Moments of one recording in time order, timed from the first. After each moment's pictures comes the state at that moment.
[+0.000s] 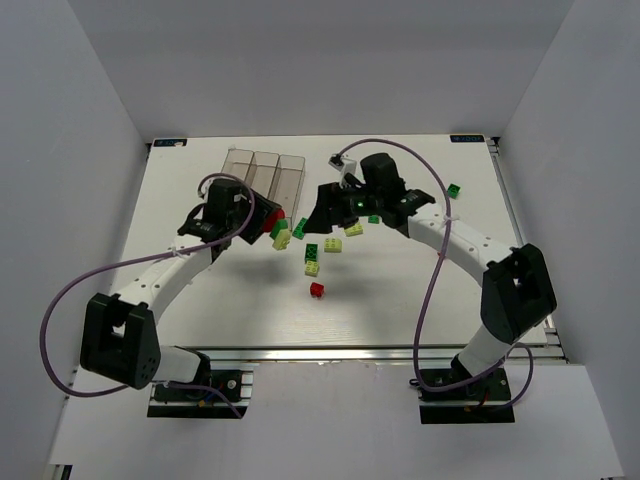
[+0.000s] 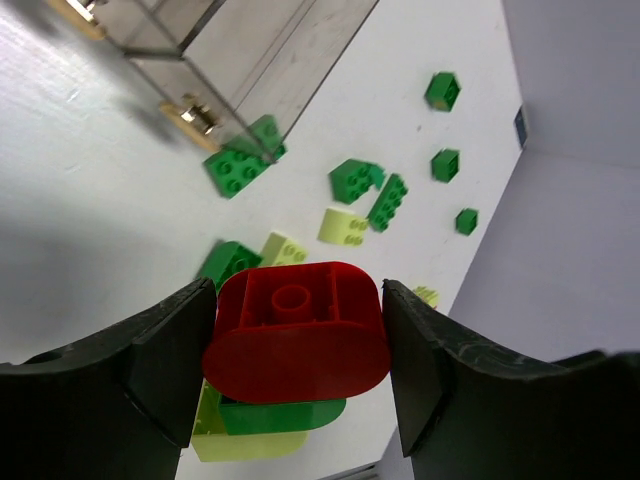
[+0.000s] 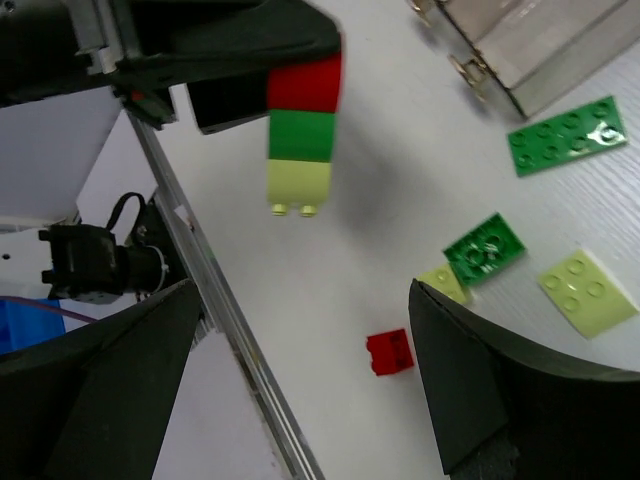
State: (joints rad) left arm -0.33 1.34 0.92 -0.24 0.02 -1.17; right arm 0.60 1.65 1.30 -0.23 -0.64 0.34
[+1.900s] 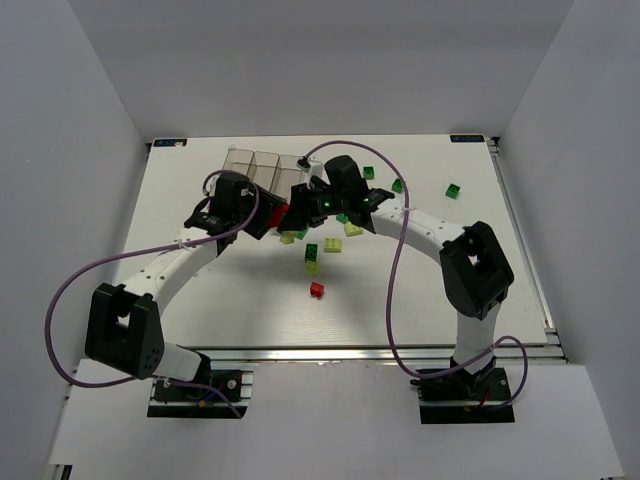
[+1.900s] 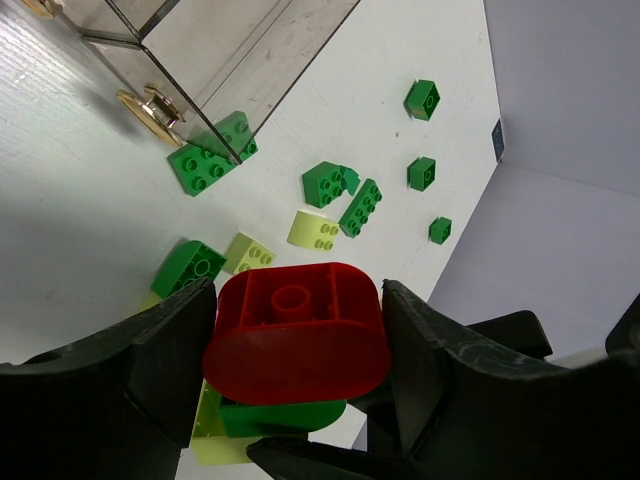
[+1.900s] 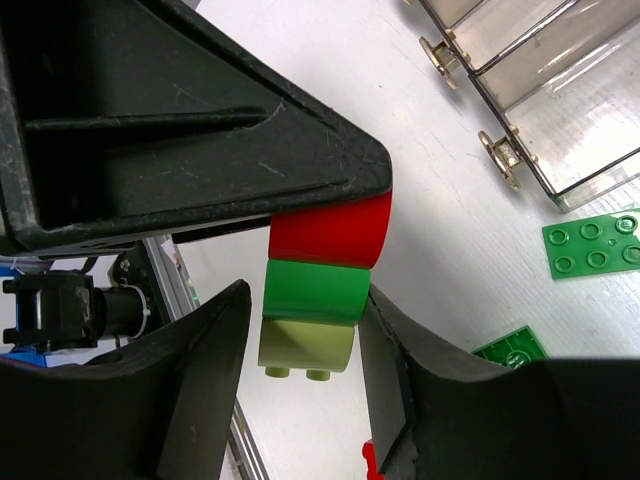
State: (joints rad) left arm -0.36 1.41 1.02 -0.26 -0.01 -1.27; right arm 0.72 1.89 1.46 -0.07 -0.59 0.41
